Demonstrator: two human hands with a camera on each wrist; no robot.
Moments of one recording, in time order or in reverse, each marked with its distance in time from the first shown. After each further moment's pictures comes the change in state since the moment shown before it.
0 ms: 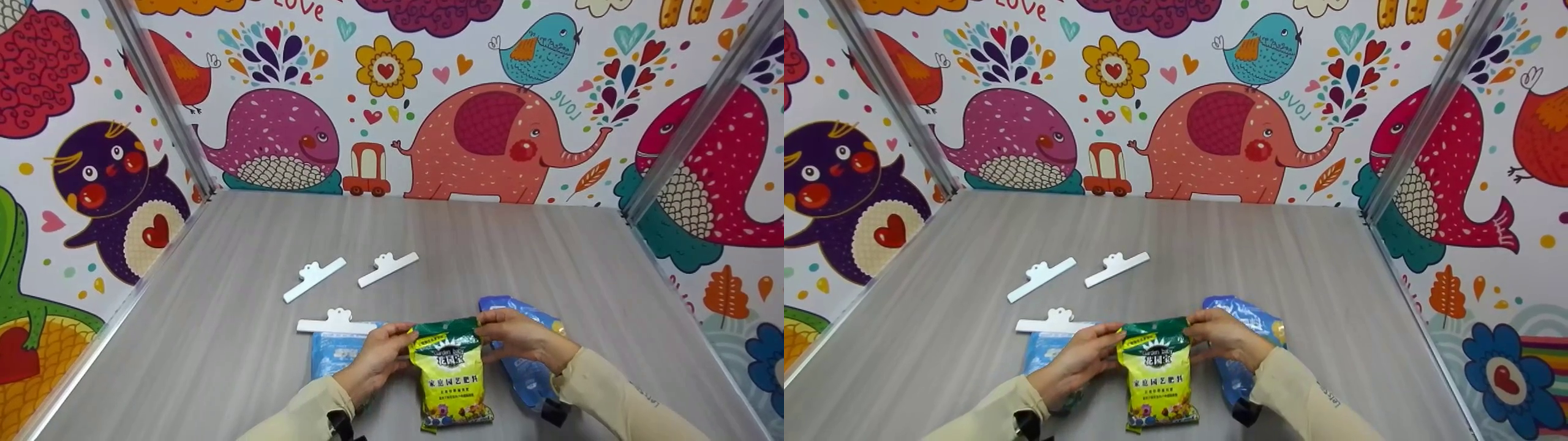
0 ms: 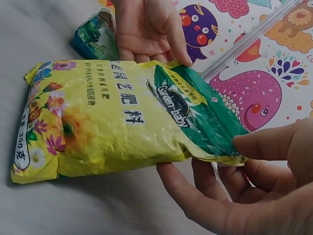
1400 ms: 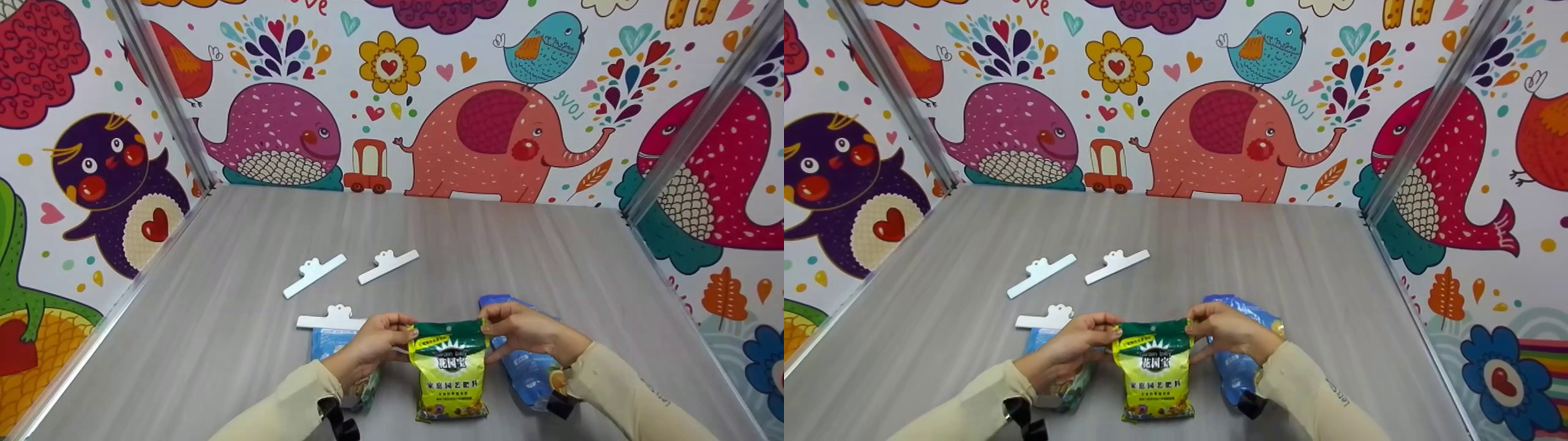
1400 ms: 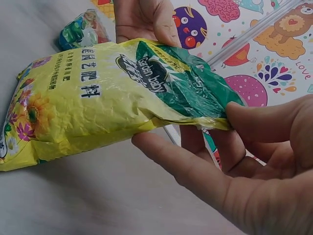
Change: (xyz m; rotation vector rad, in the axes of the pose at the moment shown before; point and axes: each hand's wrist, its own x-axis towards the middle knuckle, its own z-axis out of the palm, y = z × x) left_hand 0.000 0.023 -0.013 0.088 -0.214 0.012; right_hand -0.009 -0.018 -0.007 -0.026 -0.199 -0.060
